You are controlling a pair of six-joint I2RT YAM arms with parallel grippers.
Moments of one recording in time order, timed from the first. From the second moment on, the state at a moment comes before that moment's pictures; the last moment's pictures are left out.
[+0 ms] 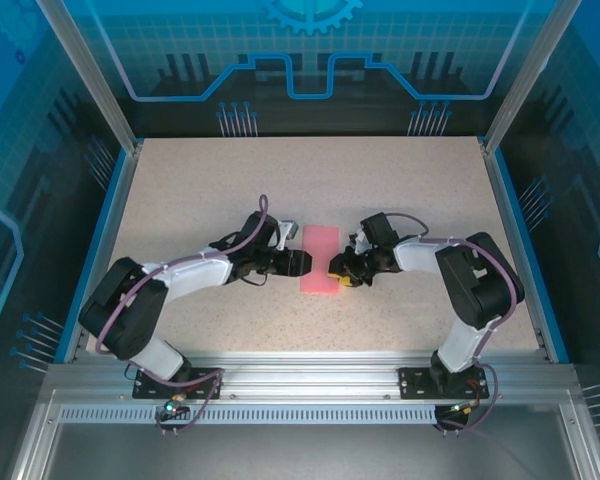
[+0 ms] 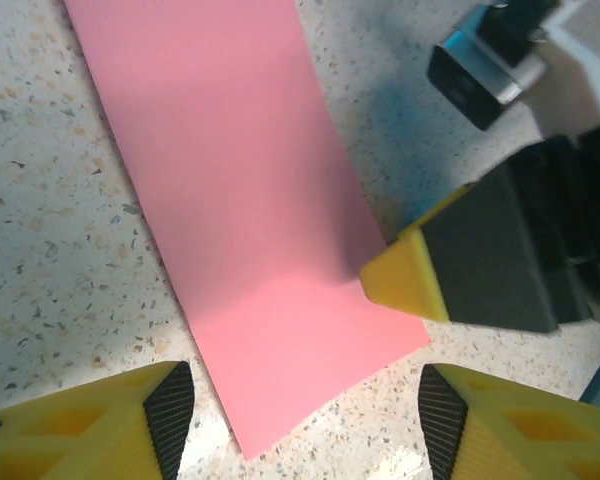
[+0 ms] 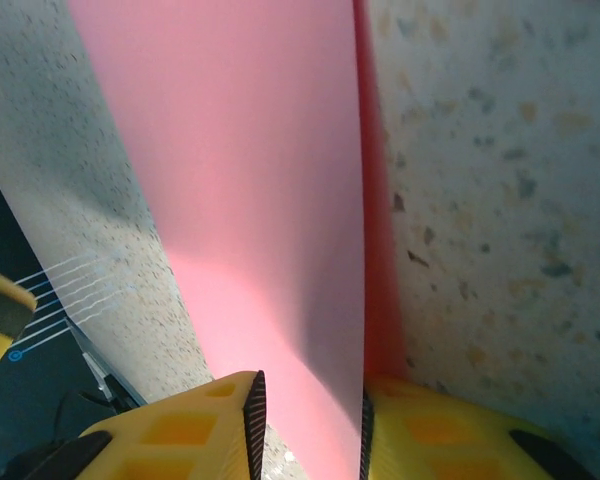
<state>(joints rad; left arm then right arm) -0.56 1.54 0.79 -0.07 0.38 -0.50 0.41 1.75 0.81 -0.16 -0.66 0.83</state>
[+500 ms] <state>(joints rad) -0.75 1.42 0.74 -0.06 0.25 -0.30 0.34 1.82 0.98 -0.20 -0.69 0.80</state>
